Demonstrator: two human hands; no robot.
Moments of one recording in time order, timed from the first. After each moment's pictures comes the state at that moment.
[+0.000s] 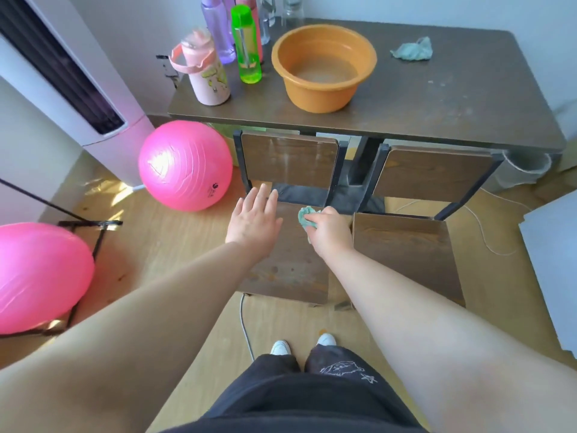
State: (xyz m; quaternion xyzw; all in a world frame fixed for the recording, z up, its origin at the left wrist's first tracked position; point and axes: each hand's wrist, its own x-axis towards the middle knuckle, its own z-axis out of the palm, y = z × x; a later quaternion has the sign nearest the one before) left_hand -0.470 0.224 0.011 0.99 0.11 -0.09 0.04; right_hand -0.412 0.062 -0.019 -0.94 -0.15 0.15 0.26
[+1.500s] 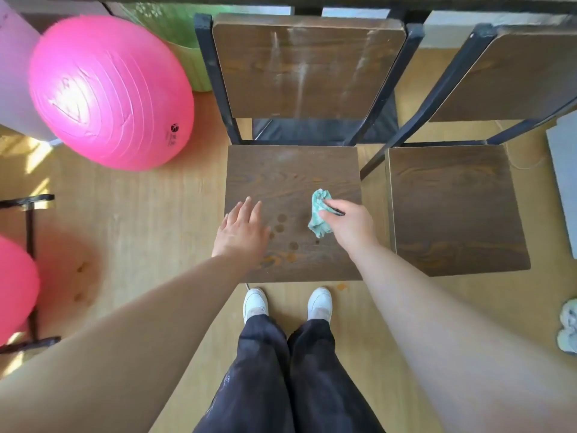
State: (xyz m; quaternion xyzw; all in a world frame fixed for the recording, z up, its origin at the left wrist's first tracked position) left_hand -0.443 0.346 -0.220 0.94 0.10 -0.28 0.17; right_hand -0.381 0.134 -0.218 -0.85 0.16 0.25 0.44
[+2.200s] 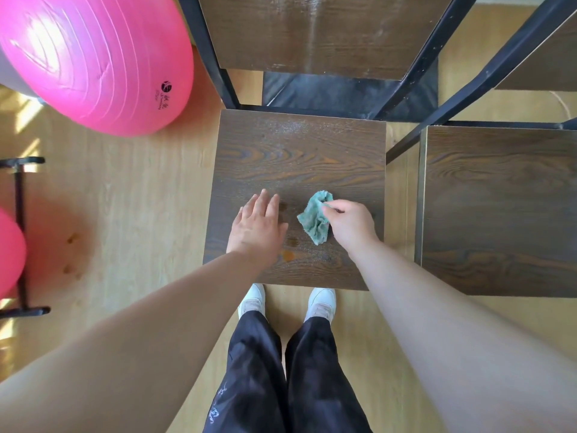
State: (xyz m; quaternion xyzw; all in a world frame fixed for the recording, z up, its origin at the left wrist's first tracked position) left_hand -0.429 0.297 -0.317 0.93 0.12 -0.29 0.16; right_hand -0.364 0.122 -0.332 -0.85 0.14 0.32 0.39
